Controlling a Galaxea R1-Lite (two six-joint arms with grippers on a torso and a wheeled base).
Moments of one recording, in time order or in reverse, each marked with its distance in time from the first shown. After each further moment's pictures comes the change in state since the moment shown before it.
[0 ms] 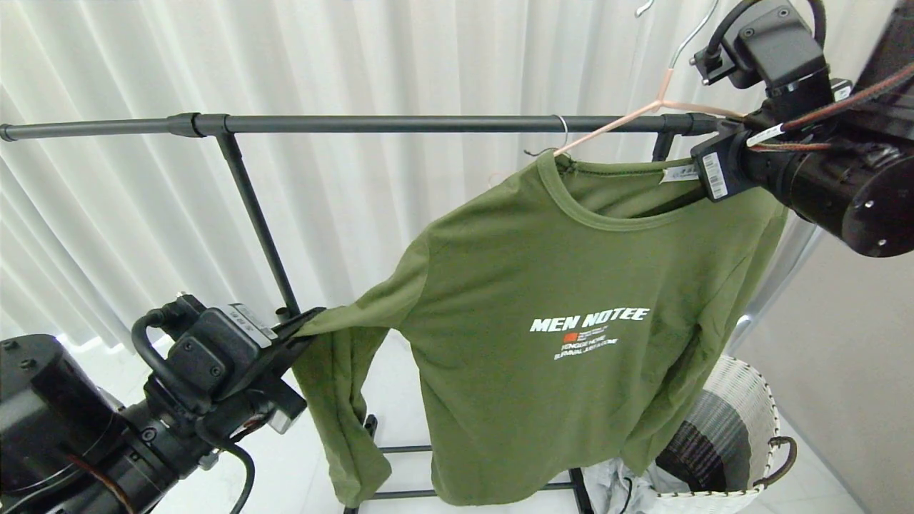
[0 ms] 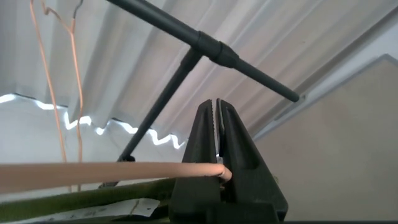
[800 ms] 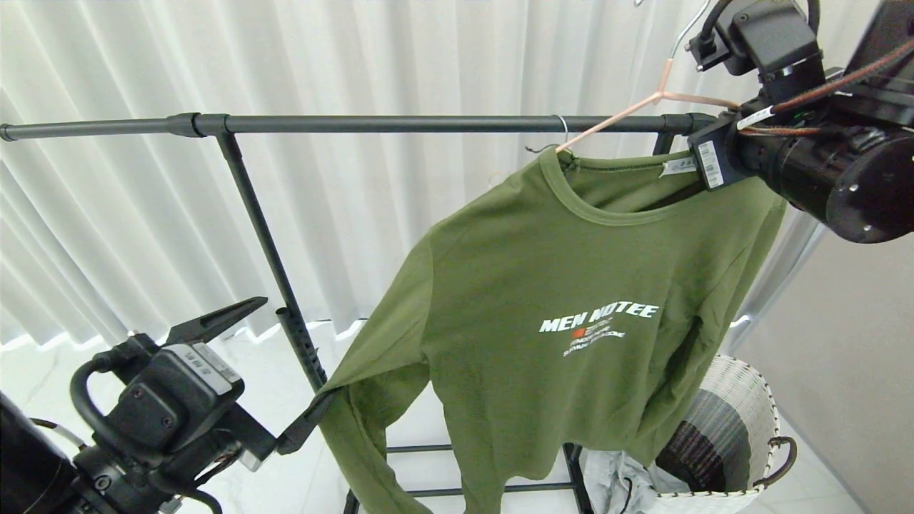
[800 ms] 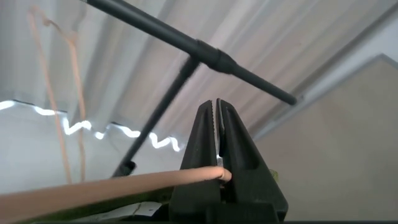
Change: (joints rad) left arm -0.013 -0.102 0.109 0.001 0.016 0.006; right arm 0.012 0.024 -0.048 0.007 -0.066 -0.006
